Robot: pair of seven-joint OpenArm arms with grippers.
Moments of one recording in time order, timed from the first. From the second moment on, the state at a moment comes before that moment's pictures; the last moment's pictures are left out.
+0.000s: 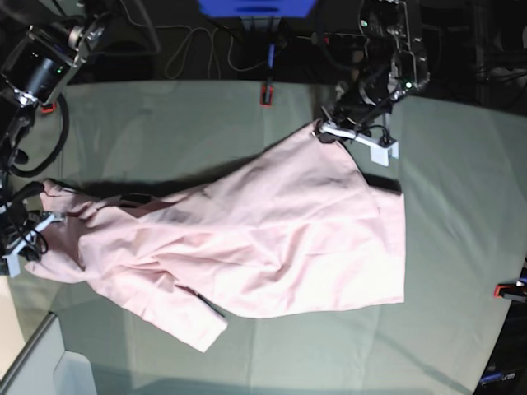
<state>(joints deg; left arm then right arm) 16.9 5.1 -11.9 84.4 -34.3 -4.7 43.0 7.1 12.2 37.8 83.9 -6.2 40.1 -31.9</state>
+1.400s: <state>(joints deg) -52.1 -20.8 16.7 58.7 -48.3 -4.1 37.5 37.2 13.0 37.4 73.1 -21.2 40.9 -35.6</state>
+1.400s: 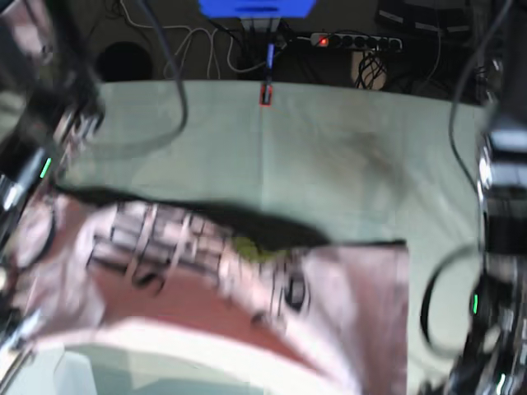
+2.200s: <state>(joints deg) -72.2 -21.0 22.8 54.5 -48.9 -3.8 31.3 55.5 18.6 31.7 80.7 -17.9 39.5 -42.4</state>
